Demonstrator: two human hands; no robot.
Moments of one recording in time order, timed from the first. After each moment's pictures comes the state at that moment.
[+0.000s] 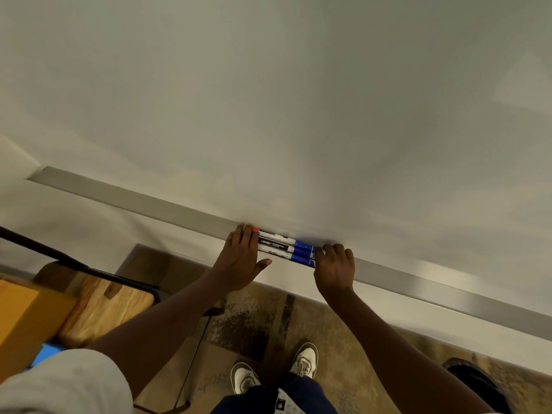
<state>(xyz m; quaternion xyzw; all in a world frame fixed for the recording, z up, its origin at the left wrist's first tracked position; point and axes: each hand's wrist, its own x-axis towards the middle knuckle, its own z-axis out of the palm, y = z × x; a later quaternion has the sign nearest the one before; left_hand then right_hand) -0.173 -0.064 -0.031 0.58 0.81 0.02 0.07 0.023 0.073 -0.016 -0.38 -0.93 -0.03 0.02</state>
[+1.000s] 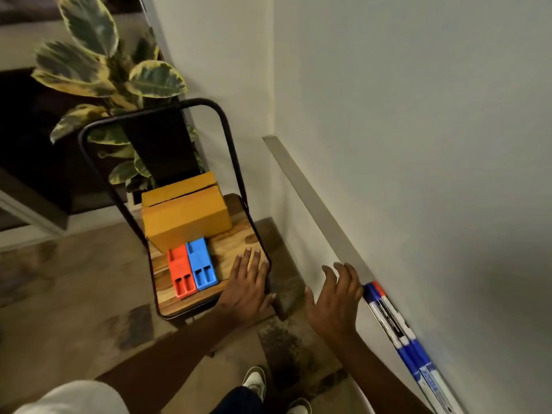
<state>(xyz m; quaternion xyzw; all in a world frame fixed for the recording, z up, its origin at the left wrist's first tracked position) -0.141 -0.267 -0.012 0.20 0.98 -0.03 0.02 -0.112 -0.058 0.007 -0.03 -0.98 0.15 0.12</state>
